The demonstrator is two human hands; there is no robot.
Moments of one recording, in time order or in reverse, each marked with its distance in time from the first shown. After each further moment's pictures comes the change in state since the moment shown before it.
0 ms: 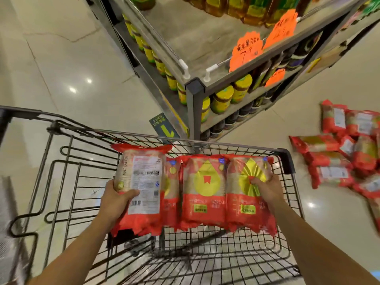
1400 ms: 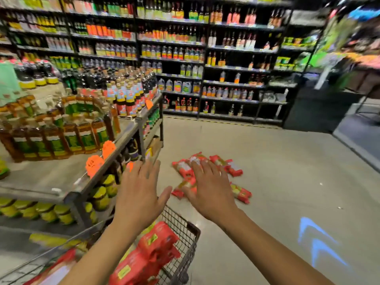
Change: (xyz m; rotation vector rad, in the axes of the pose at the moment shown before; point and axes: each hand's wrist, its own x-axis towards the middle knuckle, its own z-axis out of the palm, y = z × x) left_hand -0.422 0.198 -0.019 0.707 0.028 1.912; right_hand -0.465 -0.023 -0.205 -0.688 0.863 -0.519
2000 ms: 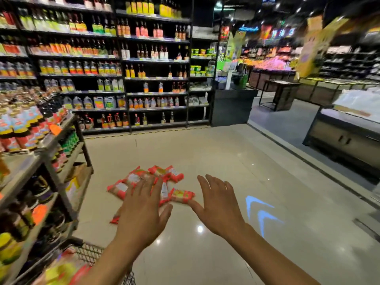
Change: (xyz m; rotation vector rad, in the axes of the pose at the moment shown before) left_hand 0.037 0.230 0.036 -0.169 -0.028 0.400; right_hand -0.129 0.207 -0.067 -0.083 0.080 0.437
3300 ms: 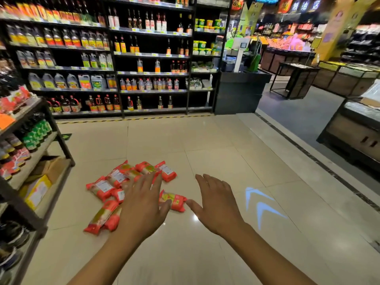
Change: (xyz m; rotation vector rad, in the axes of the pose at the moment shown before) left_hand 0.311 0.030 0.193 -0.056 -0.097 -0.075; right_hand 0.288 0.183 0.105 0.047 -0.242 -0.046
